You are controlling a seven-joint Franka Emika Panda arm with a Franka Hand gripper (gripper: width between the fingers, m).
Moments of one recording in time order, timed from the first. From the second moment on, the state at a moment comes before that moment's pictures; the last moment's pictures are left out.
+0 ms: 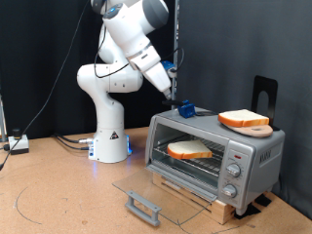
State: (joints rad) arm -0.38 -0.81 0.24 -2.75 0.77 1.85 -1.08
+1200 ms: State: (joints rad) arm -0.56 -0.66 0.24 -2.71 0.82 1.96 -0.57
